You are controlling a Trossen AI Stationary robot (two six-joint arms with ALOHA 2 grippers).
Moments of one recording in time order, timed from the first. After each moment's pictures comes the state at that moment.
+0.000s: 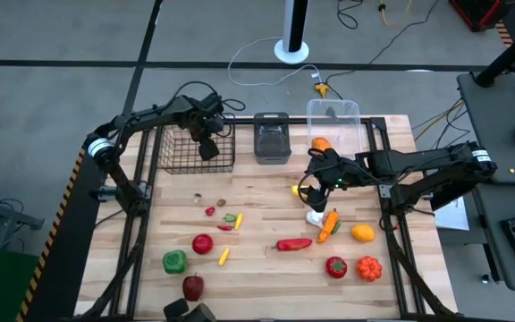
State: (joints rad) left arm 0.73 1.71 1.27 -0.98 -0.02 0.27; right arm 0.06 1.23 1.08 -0.65 0.24 0.40
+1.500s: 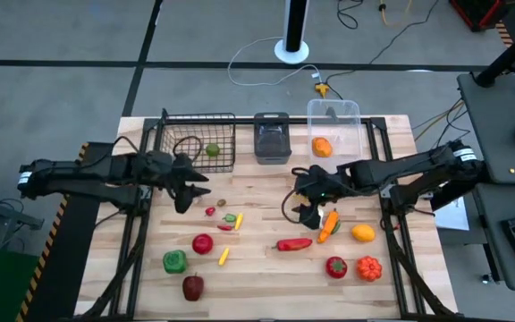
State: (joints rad) left arm 0.04 0.77 0.69 -0.48 -0.02 -0.36; right arm 0.13 1.40 1.15 -0.67 0.09 0.40
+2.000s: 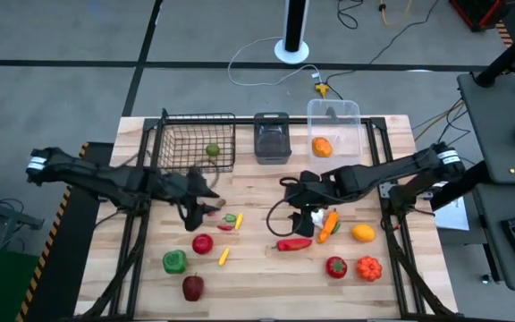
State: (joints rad) left arm -0.17 0.97 0.68 -0.35 -0.13 -0.36; right arm 0.18 1.56 1.33 -0.82 0.10 0.37
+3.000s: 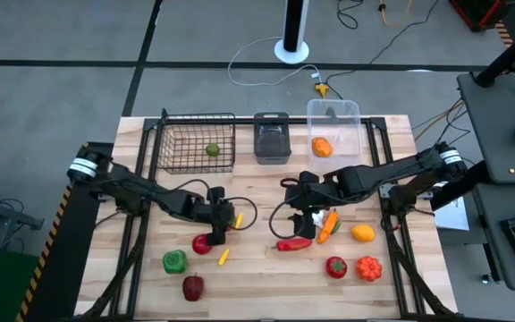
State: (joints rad) left arm -0.24 1.55 0.69 -0.16 -0.26 -0.19; right arm 0.20 1.54 1.34 -0.81 0.10 0.34
